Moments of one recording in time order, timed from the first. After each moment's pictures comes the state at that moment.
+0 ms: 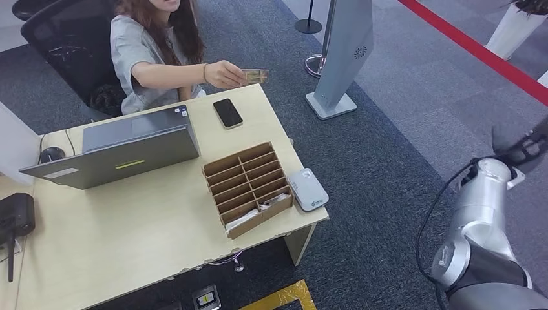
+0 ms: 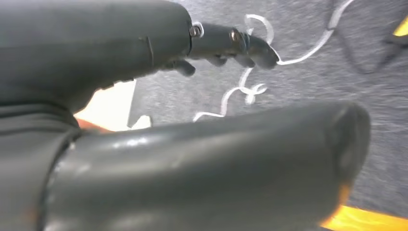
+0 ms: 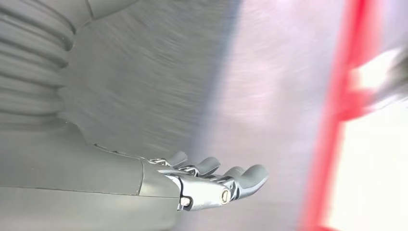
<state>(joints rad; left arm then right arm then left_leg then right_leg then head) -0.08 -0.04 -0.09 -0.21 0.00 0.53 -0.03 -0.51 -0.48 -0.70 -1.00 0.16 -0.69 0.19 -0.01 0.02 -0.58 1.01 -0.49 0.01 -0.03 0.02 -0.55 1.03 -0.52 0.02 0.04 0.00</state>
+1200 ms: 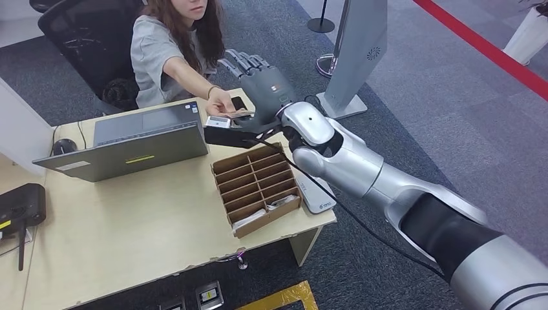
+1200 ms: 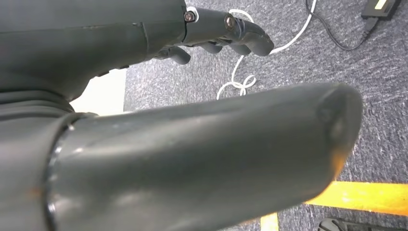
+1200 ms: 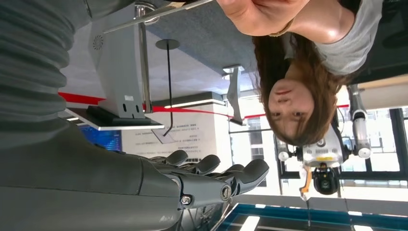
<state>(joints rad) -0.09 -0.04 -0.23 -0.21 -0.02 0.48 -0.05 -0.89 -0.42 0.85 -1.46 0.84 -0.21 0.31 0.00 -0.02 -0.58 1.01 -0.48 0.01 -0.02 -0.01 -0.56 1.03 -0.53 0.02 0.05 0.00</state>
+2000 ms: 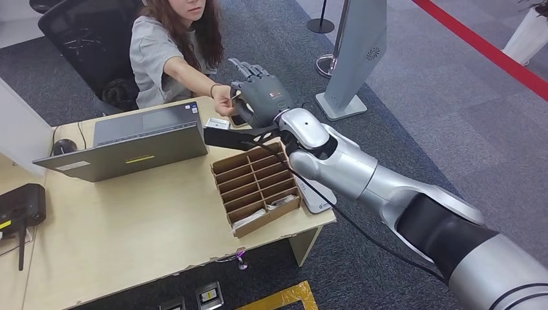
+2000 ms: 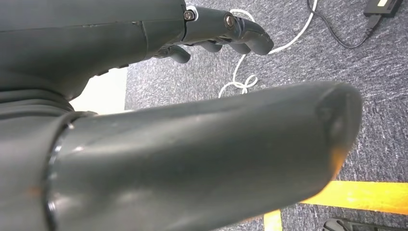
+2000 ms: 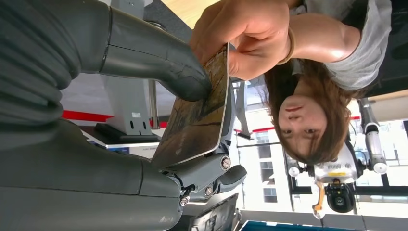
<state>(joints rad) -0.08 -0.03 -0.25 -0.21 -0.01 0.49 -0.05 -0.89 -0.41 0.89 -1.39 0.78 -0.26 0.33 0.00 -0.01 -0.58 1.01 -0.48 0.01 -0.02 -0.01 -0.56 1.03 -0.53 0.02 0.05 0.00</state>
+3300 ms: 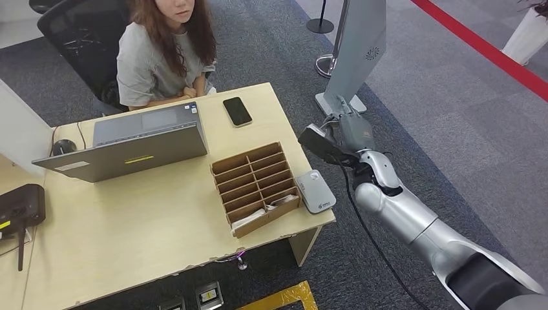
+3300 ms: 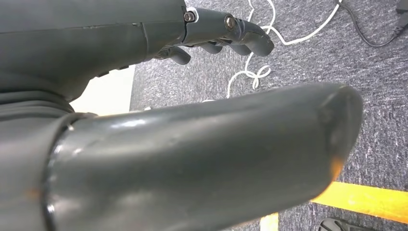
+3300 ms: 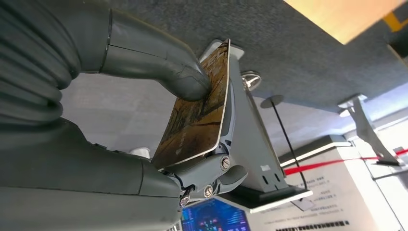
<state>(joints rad) -0.07 -0.04 -0.26 -0.21 0.12 0.54 -0.05 -0.36 -0.58 0.43 -1.49 0.66 -0.45 0.35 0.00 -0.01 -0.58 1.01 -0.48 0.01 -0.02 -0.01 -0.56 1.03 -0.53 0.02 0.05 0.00</state>
